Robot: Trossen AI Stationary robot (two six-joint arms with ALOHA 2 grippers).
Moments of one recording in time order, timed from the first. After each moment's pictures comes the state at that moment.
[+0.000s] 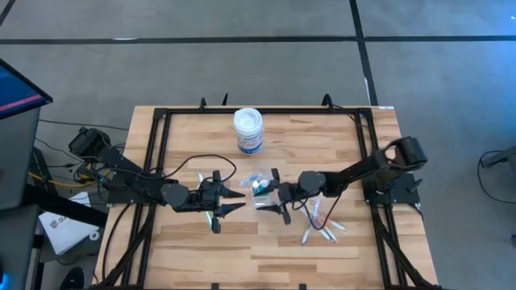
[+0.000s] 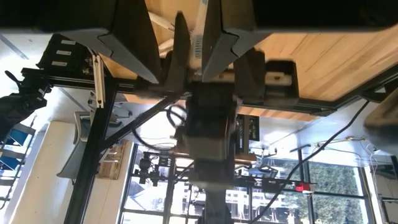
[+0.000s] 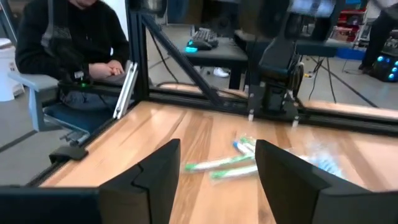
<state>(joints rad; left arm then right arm) -0.49 1.32 0.61 0.71 -0.58 -0.11 0.21 1.72 0.73 0.90 -0.03 -0.04</state>
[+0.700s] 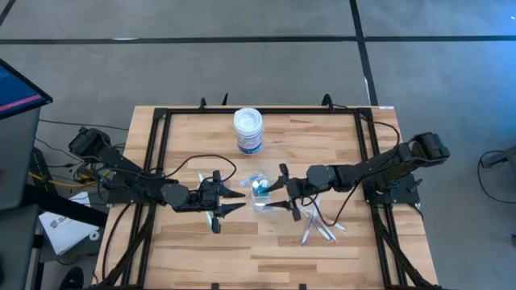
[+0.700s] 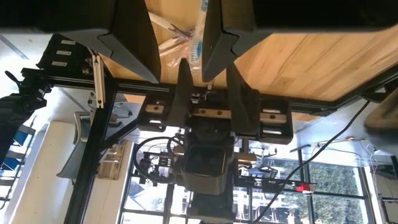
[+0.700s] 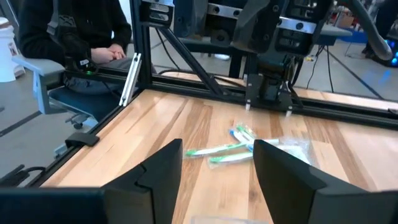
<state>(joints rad) -0.49 1.32 0.61 0.71 -0.58 -0.11 0.21 1.49 0.73 0.57 -0.03 -0.05</state>
